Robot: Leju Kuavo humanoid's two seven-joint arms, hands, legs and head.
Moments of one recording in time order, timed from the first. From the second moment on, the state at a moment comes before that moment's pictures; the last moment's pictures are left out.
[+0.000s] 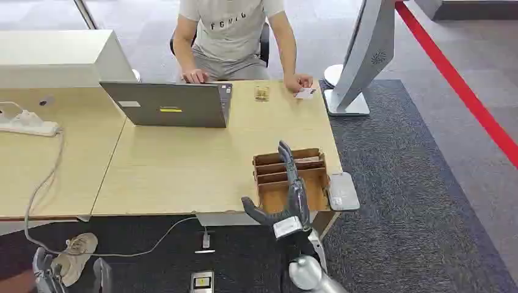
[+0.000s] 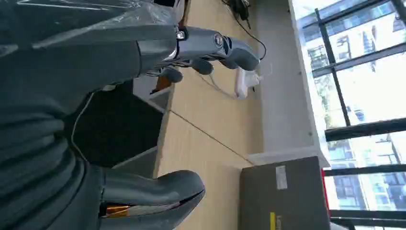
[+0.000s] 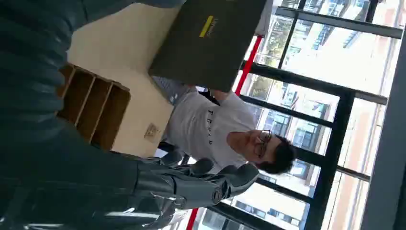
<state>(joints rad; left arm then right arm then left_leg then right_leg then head) 0.56 -0.31 -0.19 -1.93 -0.43 0.69 -0.56 -0.22 0.03 0.67 -1.39 0.15 -0.57 -0.54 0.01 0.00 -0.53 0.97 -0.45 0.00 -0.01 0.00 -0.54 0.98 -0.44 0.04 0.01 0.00</state>
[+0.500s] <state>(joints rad) 0.54 -0.31 -0.16 -1.86 -0.40 0.69 -0.68 -0.30 0.01 0.62 -1.30 0.51 -0.68 -0.35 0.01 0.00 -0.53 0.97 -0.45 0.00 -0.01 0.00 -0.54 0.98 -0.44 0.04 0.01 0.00</state>
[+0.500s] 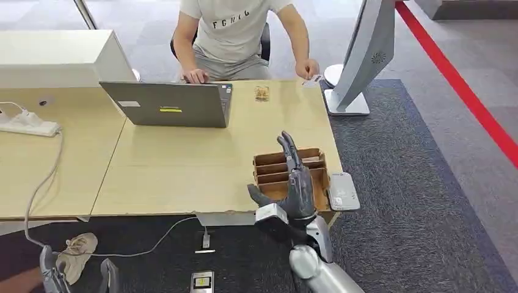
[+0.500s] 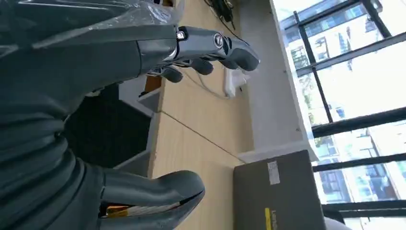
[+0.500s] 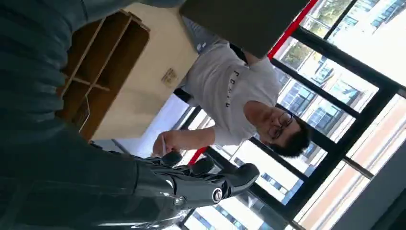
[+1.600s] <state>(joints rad) 0.46 -0.32 -0.02 -2.13 0.03 0.69 -0.70 -0.65 -0.19 0.55 -1.13 1.18 -0.43 0.35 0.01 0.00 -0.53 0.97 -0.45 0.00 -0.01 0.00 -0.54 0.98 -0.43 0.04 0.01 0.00</state>
